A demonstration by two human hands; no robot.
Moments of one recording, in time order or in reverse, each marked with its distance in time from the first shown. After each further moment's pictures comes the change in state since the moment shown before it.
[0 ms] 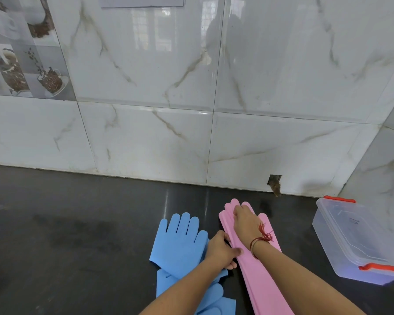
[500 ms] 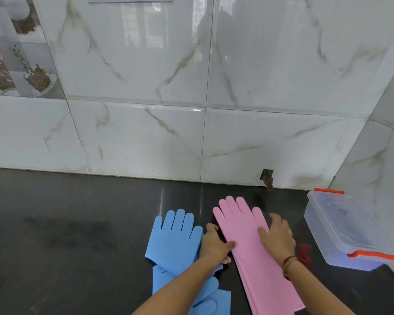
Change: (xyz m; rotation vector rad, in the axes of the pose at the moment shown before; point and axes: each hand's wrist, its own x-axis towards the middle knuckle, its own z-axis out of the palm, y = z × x) left_hand -0.007 -0.004 0.002 -0.022 0.085 0.069; right_hand -0.054 0.065 -0.037 0.130 0.020 0.385
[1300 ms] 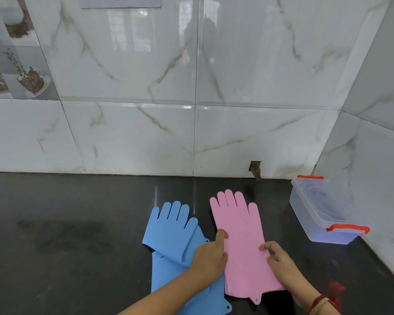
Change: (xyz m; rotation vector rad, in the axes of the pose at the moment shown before) left_hand -0.071 -0.024 -0.009 0.703 -0.060 0.513; right_hand -0.108 0.043 -0.025 0.410 -0.379 0.100
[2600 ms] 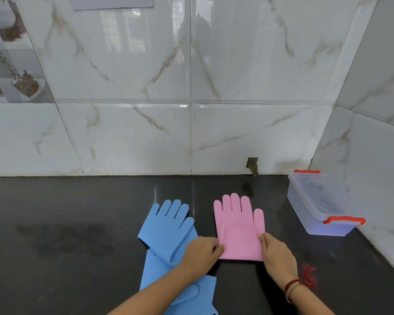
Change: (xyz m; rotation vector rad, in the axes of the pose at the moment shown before) left_hand 0.004 -0.025 -0.003 0.025 -0.006 -0.001; right_hand 0.018 0.002 0.020 -0.438 0.394 -0.155
